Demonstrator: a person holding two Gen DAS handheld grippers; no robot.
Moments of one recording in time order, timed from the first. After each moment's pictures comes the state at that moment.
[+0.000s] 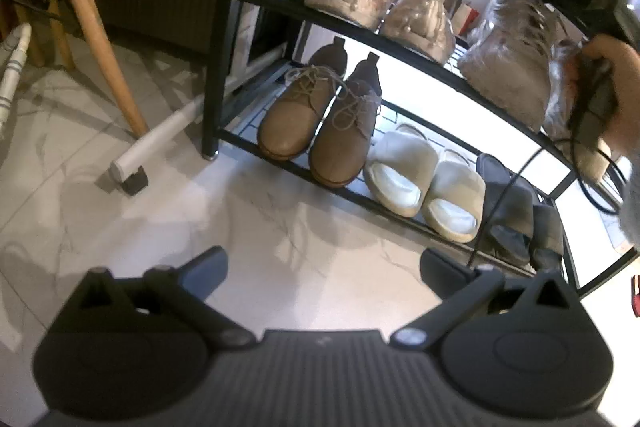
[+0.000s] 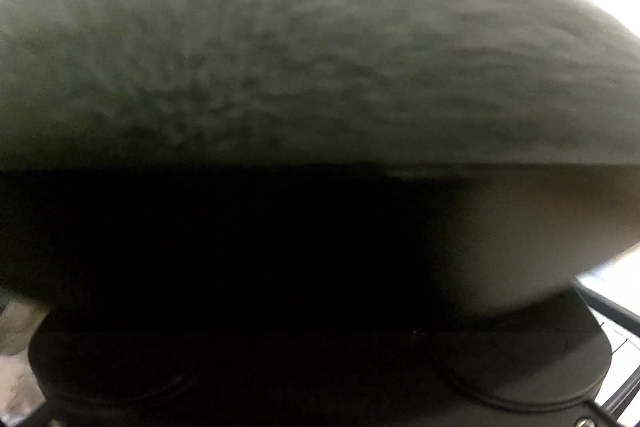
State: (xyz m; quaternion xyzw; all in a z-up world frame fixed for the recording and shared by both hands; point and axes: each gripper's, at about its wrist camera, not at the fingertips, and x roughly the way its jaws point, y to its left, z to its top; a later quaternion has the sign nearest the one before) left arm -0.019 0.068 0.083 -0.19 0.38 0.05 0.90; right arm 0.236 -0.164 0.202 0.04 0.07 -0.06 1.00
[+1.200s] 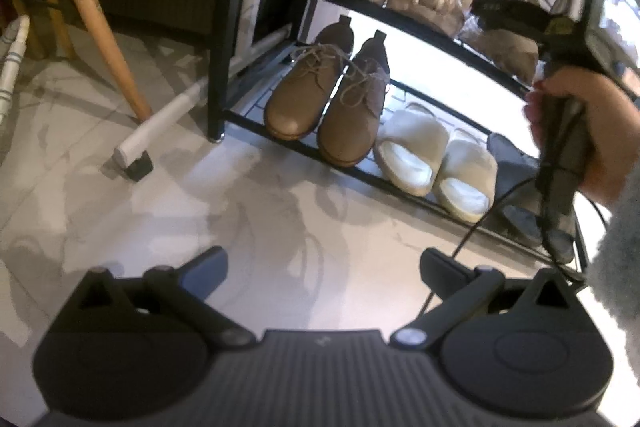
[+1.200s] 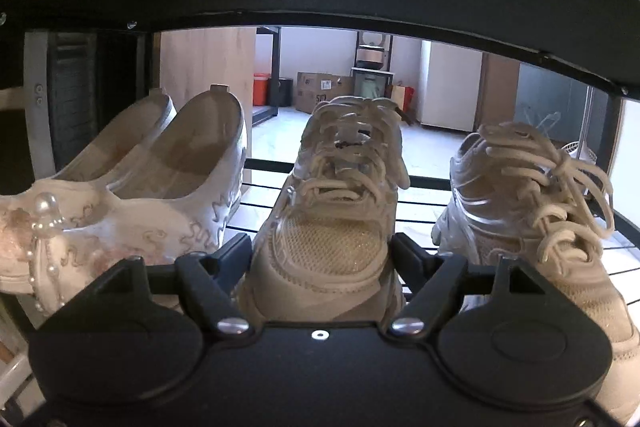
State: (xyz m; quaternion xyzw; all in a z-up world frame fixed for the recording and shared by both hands) left arm -0.015 0.067 0.072 -0.17 0.41 0.06 0.89; right arm 0.200 -0.105 0.124 -0.03 0.16 0.03 0.99
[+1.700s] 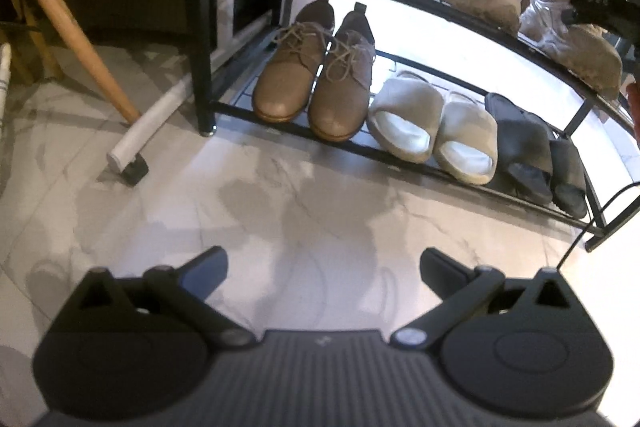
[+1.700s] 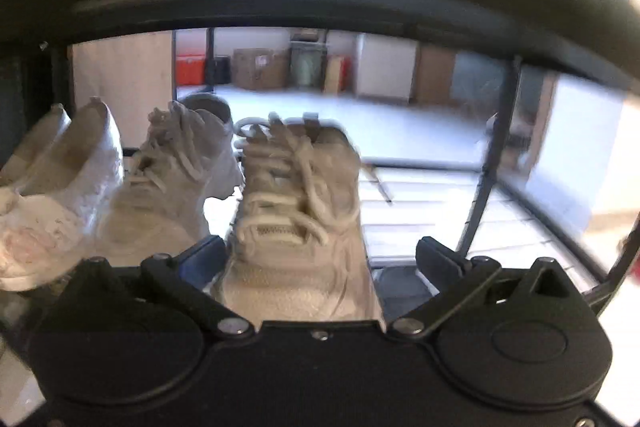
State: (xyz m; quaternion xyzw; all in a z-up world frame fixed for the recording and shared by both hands) left arm -0.015 0.049 0.063 -0.12 0.44 0.04 0.89; right arm 0.173 -0.230 0.148 0.04 0.22 -0.03 0.98
